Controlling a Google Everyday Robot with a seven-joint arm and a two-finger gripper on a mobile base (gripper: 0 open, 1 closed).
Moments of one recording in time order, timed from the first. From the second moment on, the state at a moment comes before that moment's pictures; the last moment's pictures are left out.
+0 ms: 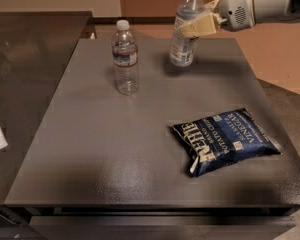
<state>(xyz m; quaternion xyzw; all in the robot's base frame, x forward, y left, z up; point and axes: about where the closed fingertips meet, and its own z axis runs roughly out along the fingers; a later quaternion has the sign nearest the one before) 0.661 -0.112 0.987 -0.46 0.71 0.28 0.46</state>
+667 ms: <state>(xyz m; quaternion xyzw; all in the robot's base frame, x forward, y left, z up) 0.609 -0.054 0.953 -0.54 0.67 0.34 0.38</state>
